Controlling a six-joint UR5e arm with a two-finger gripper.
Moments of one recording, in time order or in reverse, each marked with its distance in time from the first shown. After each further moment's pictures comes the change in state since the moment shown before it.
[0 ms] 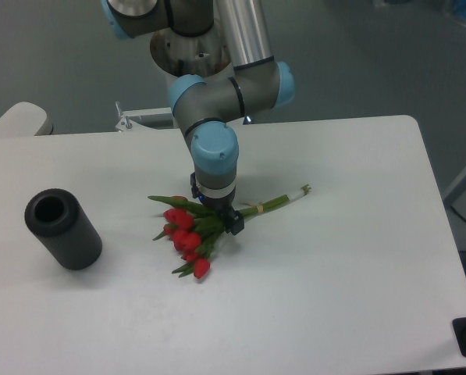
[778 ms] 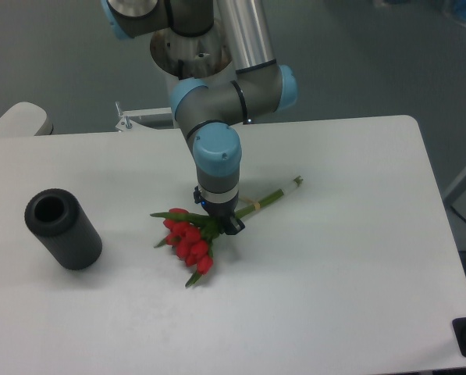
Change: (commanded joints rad) arm 0.011 0.009 0.132 -0.015 -0.012 0.015
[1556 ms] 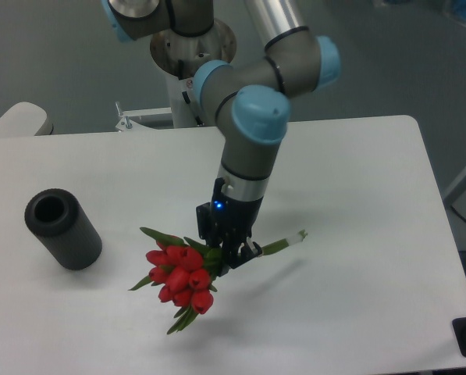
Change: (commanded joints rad) arm 0.110 0.026 0.273 -0.009 -0.587 -0.113
